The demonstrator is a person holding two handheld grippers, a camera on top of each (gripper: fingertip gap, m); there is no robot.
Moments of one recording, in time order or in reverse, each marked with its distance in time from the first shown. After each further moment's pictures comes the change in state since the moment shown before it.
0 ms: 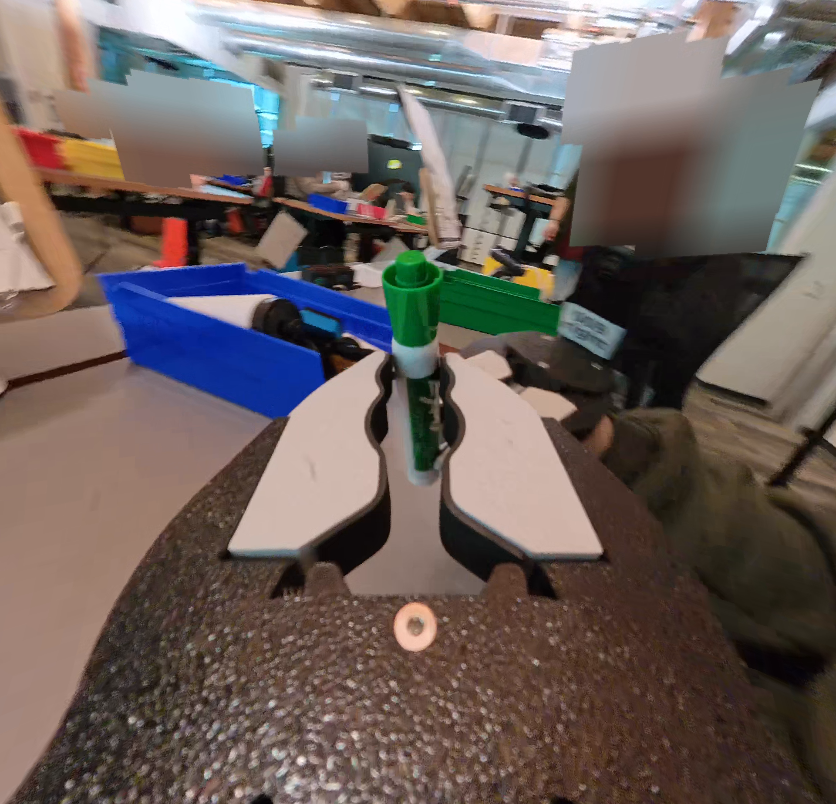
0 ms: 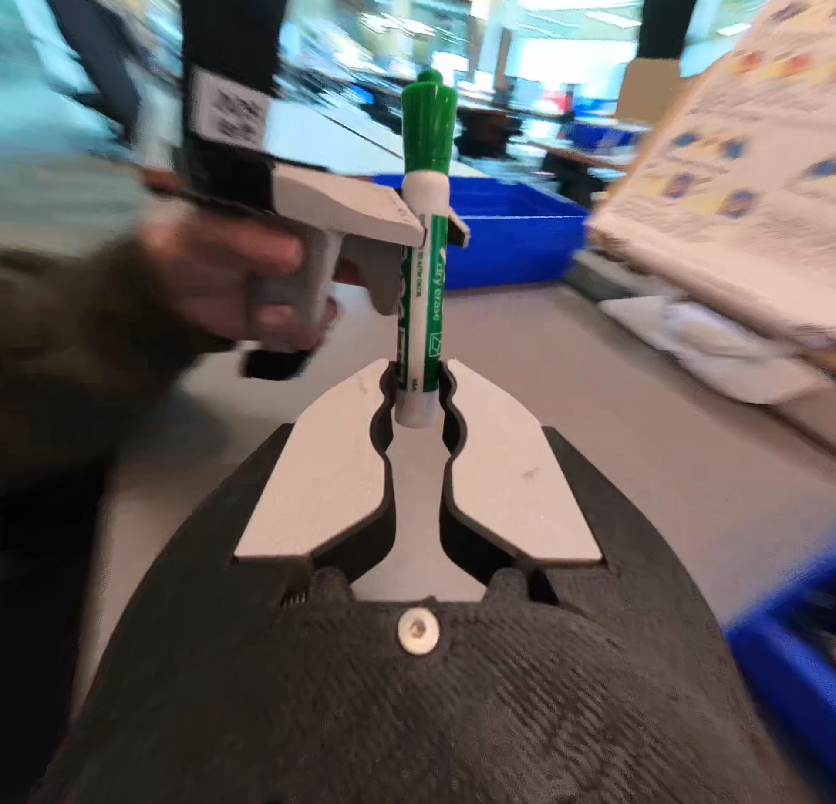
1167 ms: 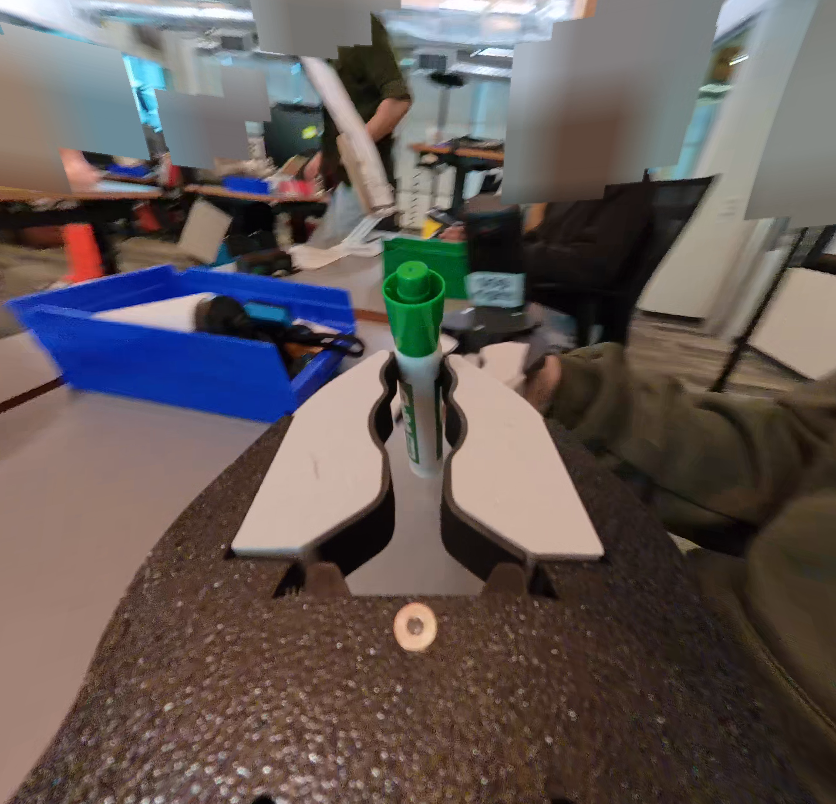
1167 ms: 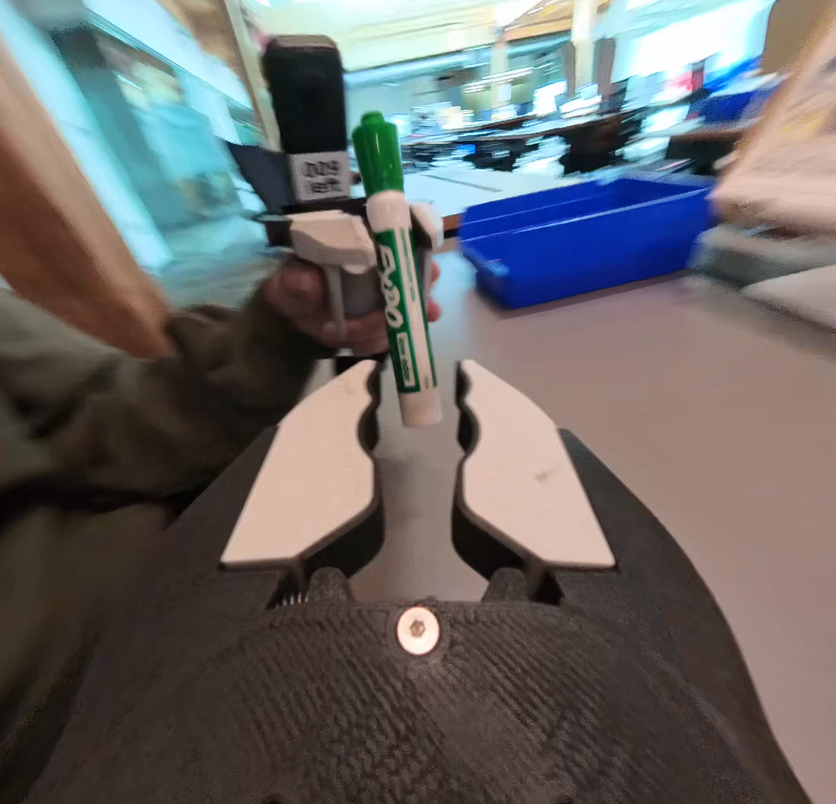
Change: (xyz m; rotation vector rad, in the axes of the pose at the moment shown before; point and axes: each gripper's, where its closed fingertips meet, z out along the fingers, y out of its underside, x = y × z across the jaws) left arm 0.019 0.008 -0.015 -0.080 0.183 0.096; right arm -0.017 -0.001 -0.005 0.094 -0.219 0.232
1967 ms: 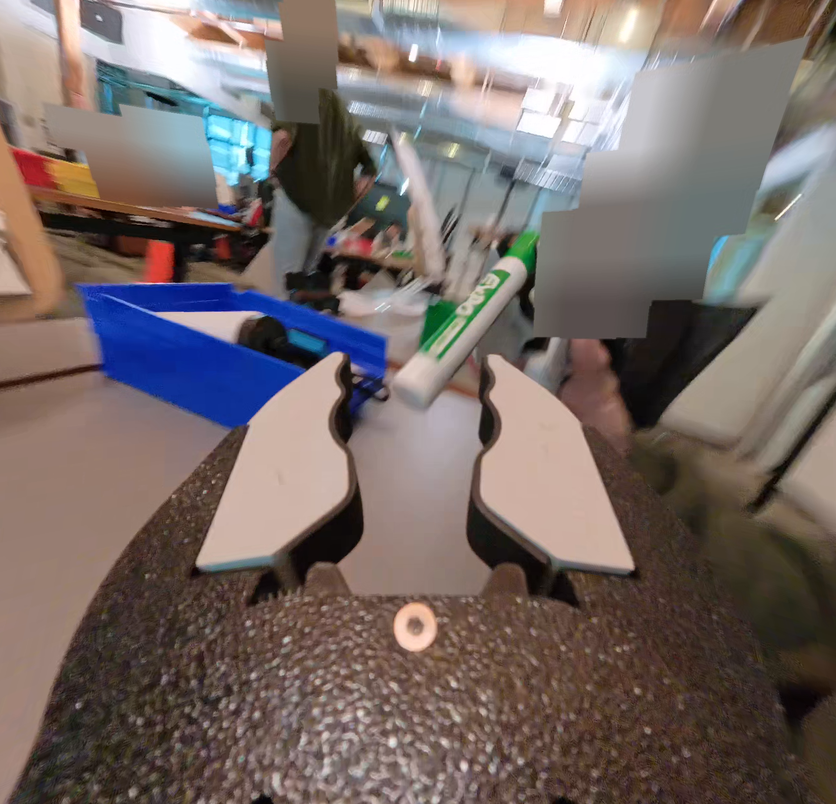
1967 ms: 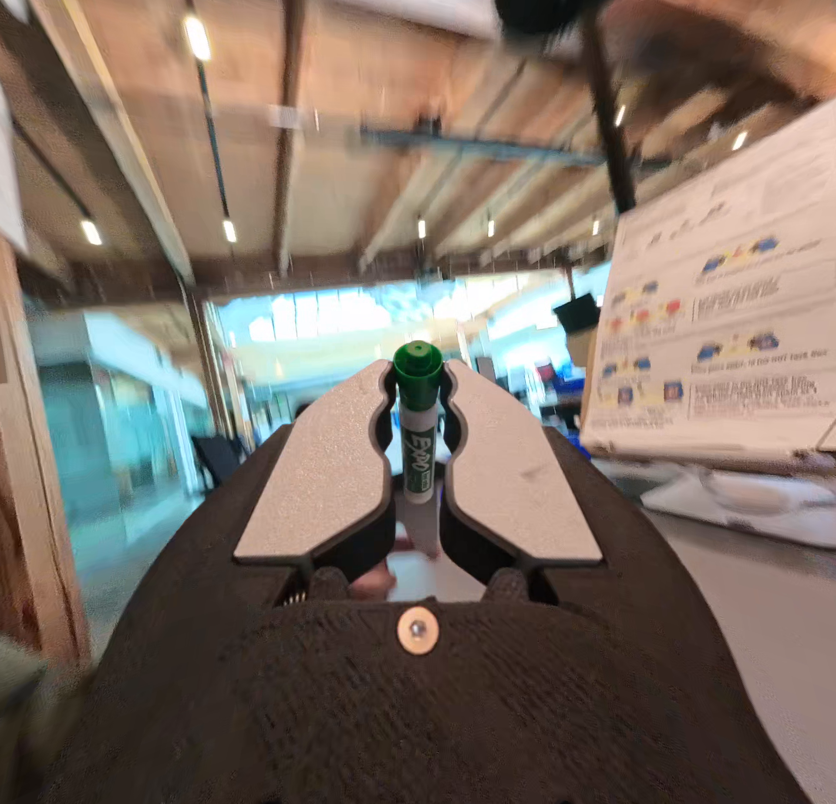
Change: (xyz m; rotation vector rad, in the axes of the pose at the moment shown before) left arm -0.019 -0.011 0.011 0.175 -0.153 -0.139; right arm 0.006 -0.110 -0.058 0.696 0.185 0.026
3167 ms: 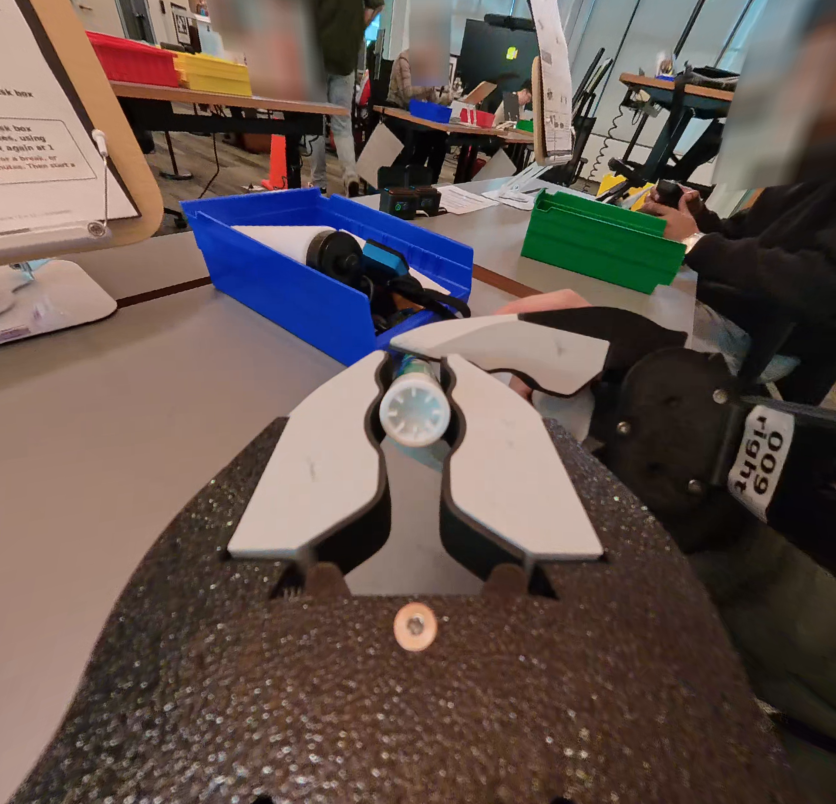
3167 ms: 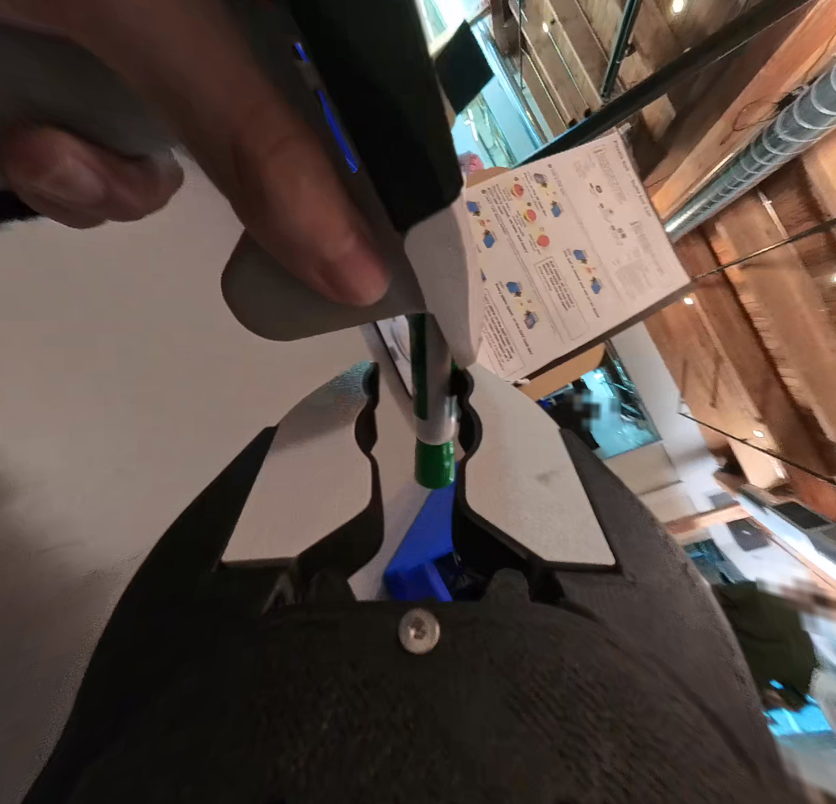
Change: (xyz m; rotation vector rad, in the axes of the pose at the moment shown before) left arm -0.008 0.028 0.010 -0.274 -0.293 0.103; right arm 0.038 0.114 -0.006 -0.789 0.211 -1.350
